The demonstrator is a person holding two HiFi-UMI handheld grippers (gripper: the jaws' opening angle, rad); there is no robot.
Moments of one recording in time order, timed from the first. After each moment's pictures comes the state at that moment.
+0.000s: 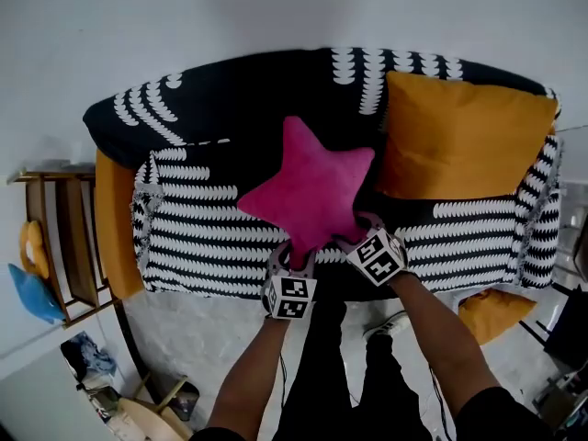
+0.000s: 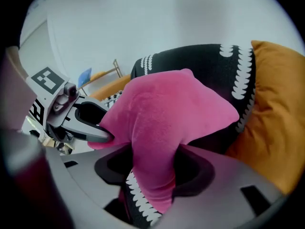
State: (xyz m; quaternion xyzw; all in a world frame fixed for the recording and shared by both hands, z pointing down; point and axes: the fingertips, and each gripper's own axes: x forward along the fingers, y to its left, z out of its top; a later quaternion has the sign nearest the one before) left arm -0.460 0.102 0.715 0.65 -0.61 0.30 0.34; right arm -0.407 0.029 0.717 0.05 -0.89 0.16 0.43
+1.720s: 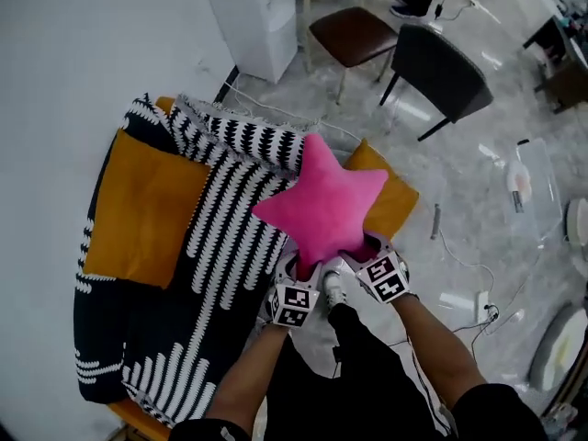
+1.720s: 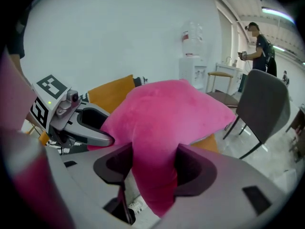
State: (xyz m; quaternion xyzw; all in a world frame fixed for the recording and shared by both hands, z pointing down) left arm 0.305 0.203 0.567 0.92 -0.09 0.36 0.10; right arm 0.392 0.234 0.548 0.62 -0.67 0.32 0.26
